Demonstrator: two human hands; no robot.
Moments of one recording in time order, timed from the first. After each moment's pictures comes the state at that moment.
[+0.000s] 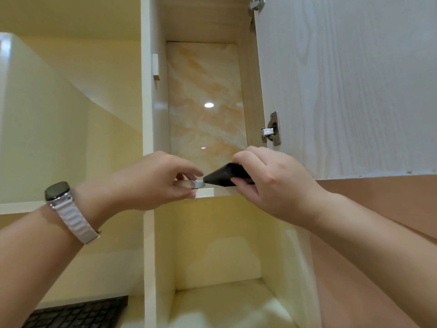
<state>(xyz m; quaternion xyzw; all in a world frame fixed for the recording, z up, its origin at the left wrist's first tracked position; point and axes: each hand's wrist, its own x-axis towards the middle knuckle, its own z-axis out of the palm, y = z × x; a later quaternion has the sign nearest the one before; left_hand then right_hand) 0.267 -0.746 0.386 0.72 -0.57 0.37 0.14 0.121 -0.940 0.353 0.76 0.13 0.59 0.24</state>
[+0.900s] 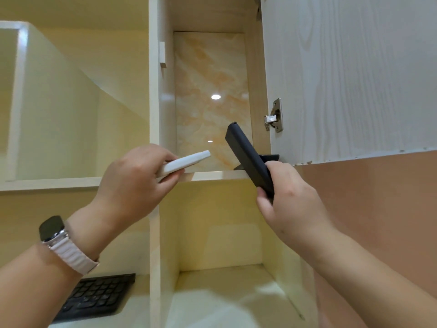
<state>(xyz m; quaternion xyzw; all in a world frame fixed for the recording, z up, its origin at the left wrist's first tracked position) 0.260 -0.724 0.331 0.59 -0.46 0.62 0.22 0.115 -0.940 0.282 0.77 -0.03 0.63 0.04</state>
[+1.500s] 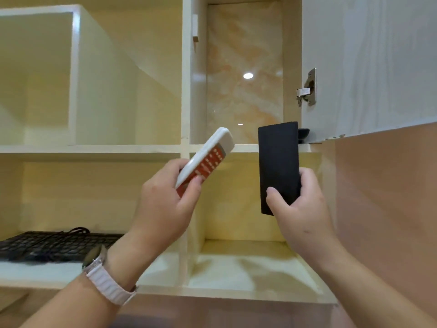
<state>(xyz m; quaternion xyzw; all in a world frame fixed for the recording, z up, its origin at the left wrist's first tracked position) 0.226 -0.722 0.246 0.64 -0.40 0.48 0.45 0.121 -0.913 0.235 0.72 0.03 0.56 -0.40</state>
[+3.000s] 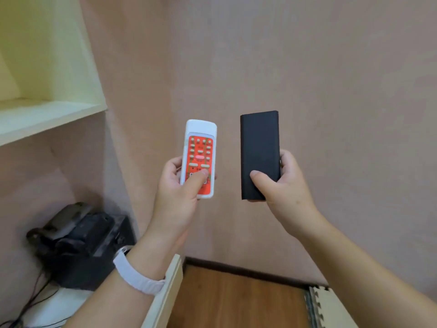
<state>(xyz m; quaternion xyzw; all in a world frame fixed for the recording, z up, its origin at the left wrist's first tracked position) 0.065 -0.669 0.016 0.33 -0.51 -0.53 0.59 -0.101 -0.609 0.039 0.49 -0.52 0.63 -0.29</state>
